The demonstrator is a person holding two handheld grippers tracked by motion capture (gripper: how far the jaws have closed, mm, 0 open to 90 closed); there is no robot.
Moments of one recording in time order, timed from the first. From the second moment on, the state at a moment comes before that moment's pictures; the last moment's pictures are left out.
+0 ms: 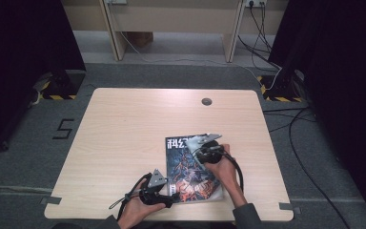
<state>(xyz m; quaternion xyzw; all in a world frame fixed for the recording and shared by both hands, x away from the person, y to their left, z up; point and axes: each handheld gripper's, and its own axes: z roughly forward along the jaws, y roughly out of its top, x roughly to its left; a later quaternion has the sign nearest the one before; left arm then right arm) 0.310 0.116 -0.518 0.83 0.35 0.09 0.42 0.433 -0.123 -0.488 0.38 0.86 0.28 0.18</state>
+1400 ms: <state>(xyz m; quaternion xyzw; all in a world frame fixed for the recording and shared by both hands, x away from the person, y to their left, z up) 0.311 0.117 -0.517 0.83 0.35 0.09 0.42 0.430 -0.146 -0.489 0.42 0.84 0.28 0.20</state>
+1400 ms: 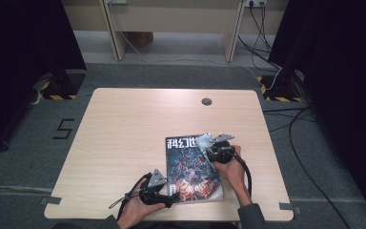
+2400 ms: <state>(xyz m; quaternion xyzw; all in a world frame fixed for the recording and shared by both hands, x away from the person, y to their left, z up) 0.307 0.111 -0.516 0.84 0.34 0.10 0.42 0.424 -0.117 -0.489 0.38 0.86 0.29 0.18</state>
